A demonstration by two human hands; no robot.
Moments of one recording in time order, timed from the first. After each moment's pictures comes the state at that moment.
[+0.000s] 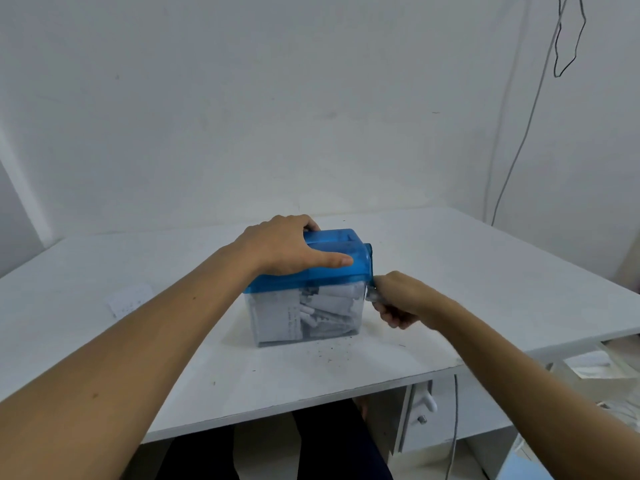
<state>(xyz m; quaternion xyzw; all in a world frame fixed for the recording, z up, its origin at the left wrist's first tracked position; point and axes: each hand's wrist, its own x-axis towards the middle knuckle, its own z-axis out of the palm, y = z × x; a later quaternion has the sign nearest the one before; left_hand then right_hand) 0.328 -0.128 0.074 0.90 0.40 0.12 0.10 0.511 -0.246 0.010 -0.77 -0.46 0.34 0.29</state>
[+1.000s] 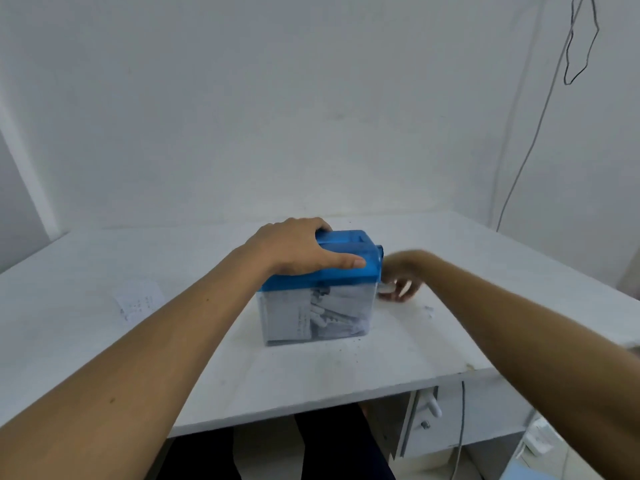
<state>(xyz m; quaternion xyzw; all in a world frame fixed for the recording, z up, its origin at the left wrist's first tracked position) 0.324 -0.136 0.077 0.91 0.40 0.10 0.11 0.543 -0.168 0.030 -0.83 -0.48 0.28 0.04</state>
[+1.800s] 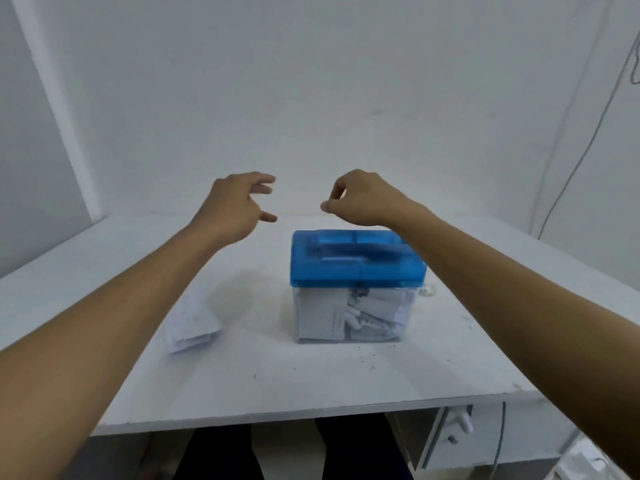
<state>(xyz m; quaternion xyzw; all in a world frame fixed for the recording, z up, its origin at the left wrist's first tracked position) 0.230 -0.073 0.085 0.78 0.44 0.39 0.22 0.432 -0.143 0.118 -0.73 -0.65 0.04 0.23</state>
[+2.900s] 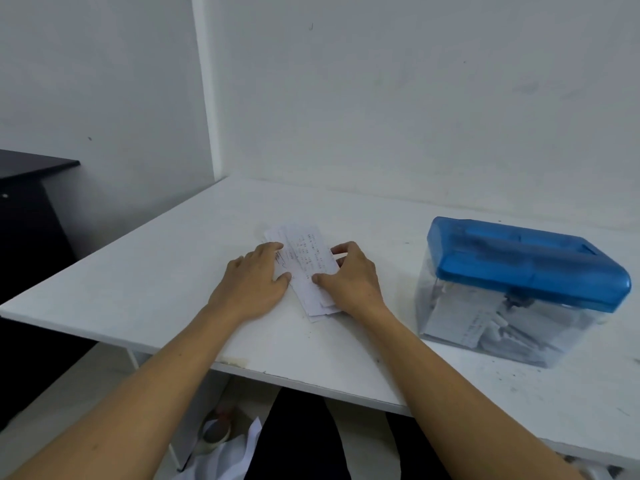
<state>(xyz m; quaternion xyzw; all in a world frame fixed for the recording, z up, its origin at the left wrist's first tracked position) 0.076 -0.060 -0.071 0.77 0.59 0.23 0.09 0.257 -0.084 -0.051 -0.66 -0.59 0.25 0.39</state>
